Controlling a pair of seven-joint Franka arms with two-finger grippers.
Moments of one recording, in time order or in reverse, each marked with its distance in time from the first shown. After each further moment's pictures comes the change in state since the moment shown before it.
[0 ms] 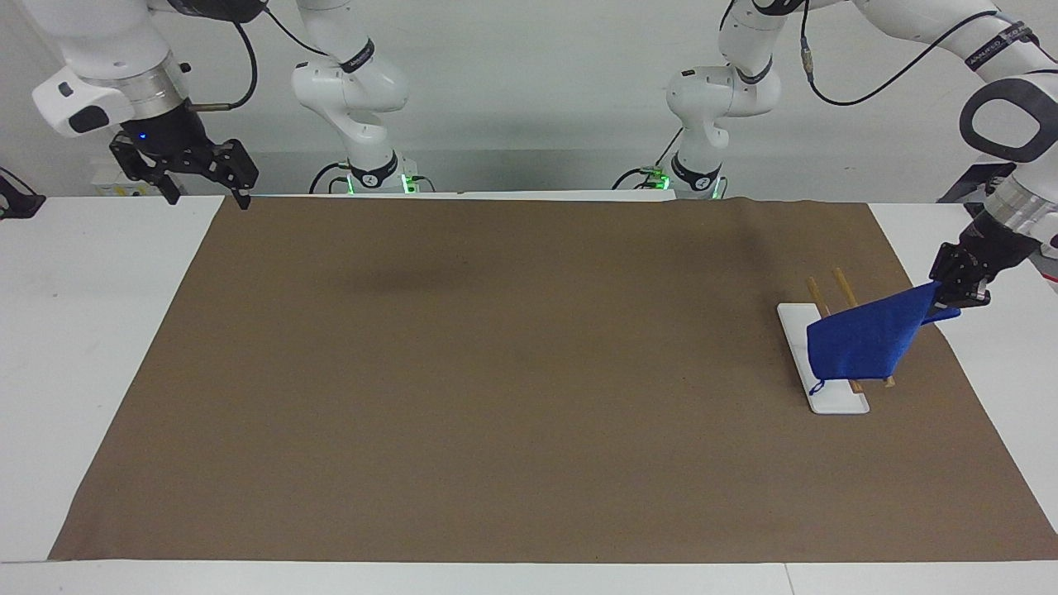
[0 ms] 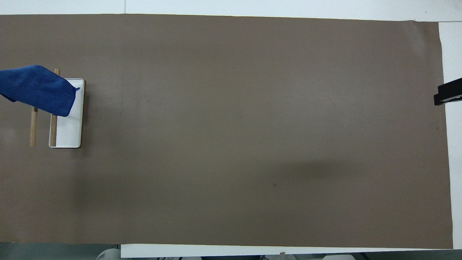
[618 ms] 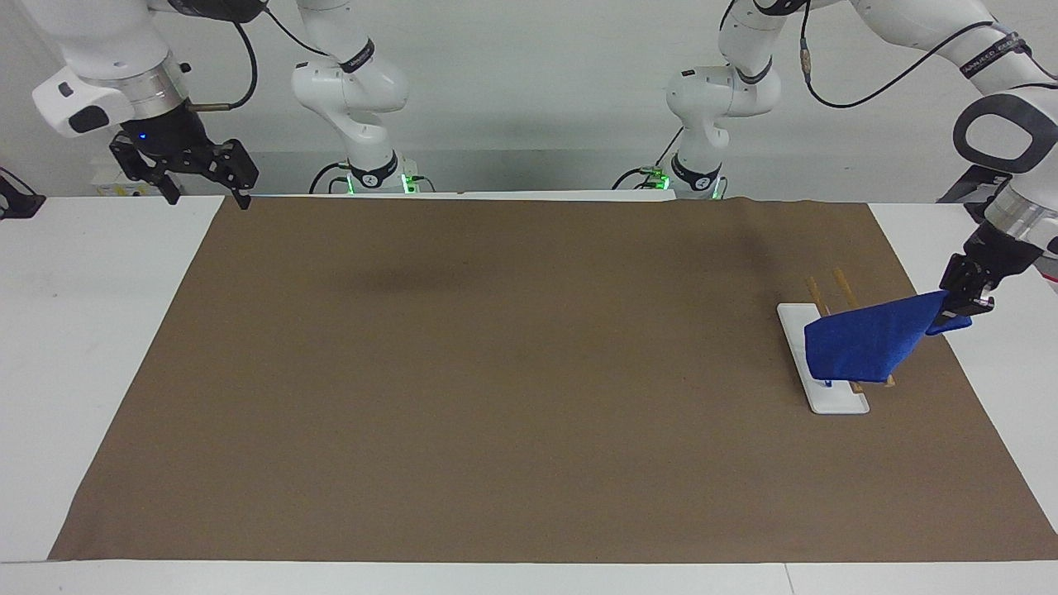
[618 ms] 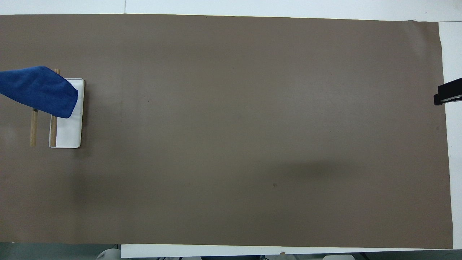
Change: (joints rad) left arm 0.000 -0.001 0.014 -0.099 0.000 0.167 0.139; right arm 0.000 0.000 0.000 0.000 0.000 0.000 0.000
